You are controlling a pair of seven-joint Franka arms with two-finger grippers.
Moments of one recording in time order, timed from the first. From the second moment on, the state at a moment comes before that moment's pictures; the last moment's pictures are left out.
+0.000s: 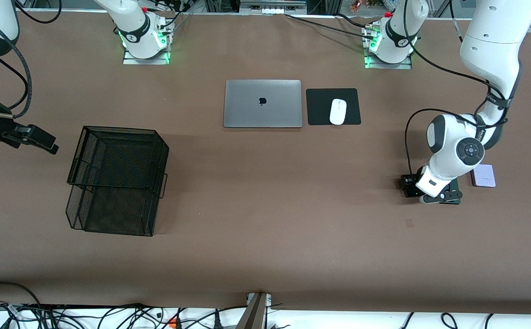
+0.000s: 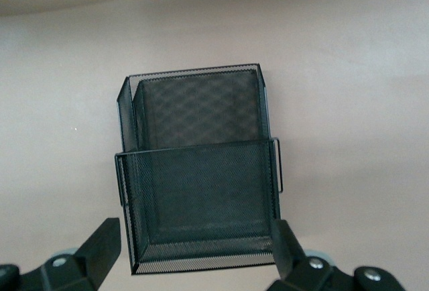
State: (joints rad) left arm 0.00 0.57 0.02 -2.00 0.04 2.55 -0.17; right arm 0.09 0.15 -0.10 -1.53 0.01 1.78 0.16
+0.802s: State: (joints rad) left arm -0.23 0.57 -0.01 -1.77 0.04 2.30 -0.56; right arm 0.09 0.17 -0.09 -1.53 0.01 1.82 0.16
